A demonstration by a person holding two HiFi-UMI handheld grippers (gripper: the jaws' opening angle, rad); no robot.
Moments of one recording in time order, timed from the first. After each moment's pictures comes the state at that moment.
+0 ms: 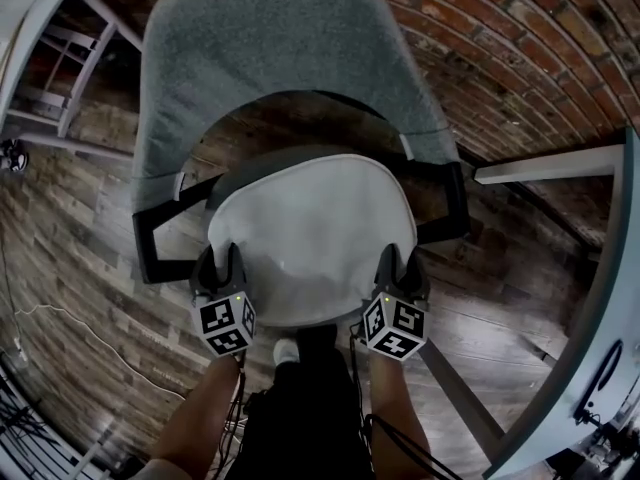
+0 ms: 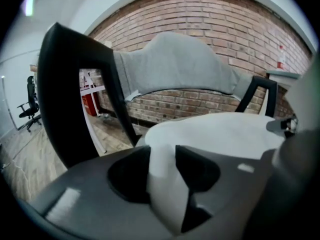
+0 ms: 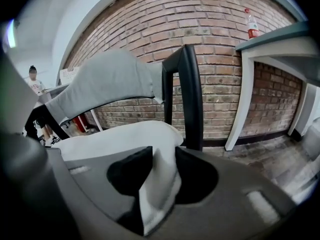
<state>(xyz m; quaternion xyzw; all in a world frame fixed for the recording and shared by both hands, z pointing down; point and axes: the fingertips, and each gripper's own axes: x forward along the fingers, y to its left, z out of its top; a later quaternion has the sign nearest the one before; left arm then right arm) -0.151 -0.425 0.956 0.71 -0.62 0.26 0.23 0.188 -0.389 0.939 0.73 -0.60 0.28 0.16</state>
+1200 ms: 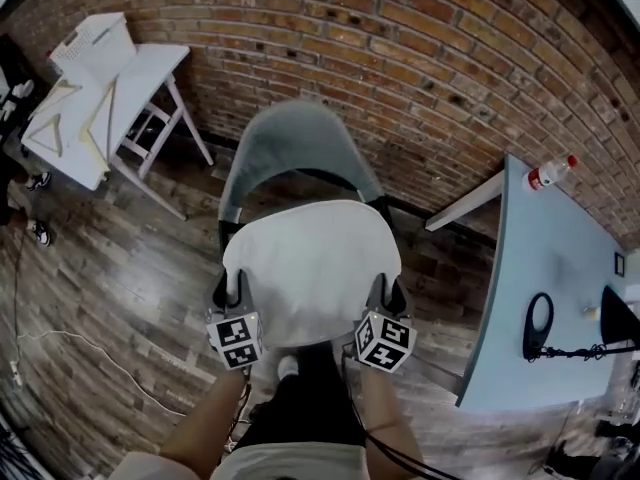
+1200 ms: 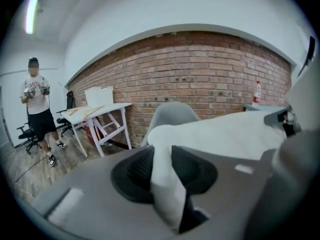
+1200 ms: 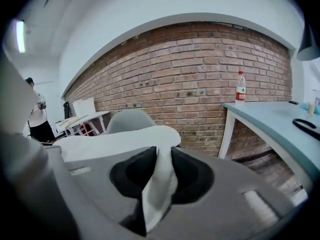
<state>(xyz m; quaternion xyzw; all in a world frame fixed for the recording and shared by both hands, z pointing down) -0.177 -0.337 0.638 0.75 -0.61 0.21 0.13 0.145 -0.283 0.623 0.75 -0.61 0.22 0.12</state>
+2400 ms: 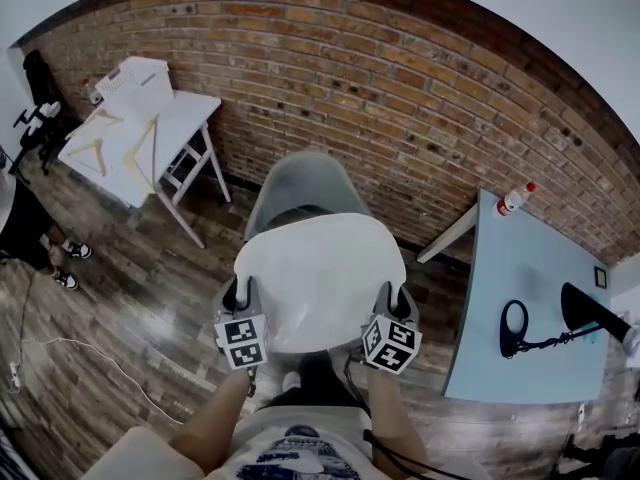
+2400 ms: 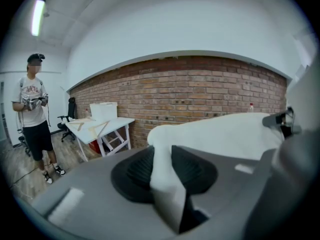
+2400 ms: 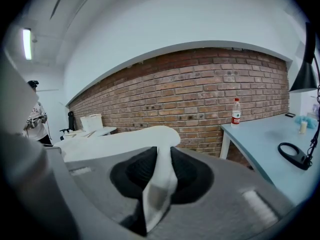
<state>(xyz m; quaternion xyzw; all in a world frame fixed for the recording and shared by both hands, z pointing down) -0.197 -0.279 0.480 0.77 -0.61 0.17 0.11 0.127 -0.226 0.459 0.76 -0.62 0.18 0.08</state>
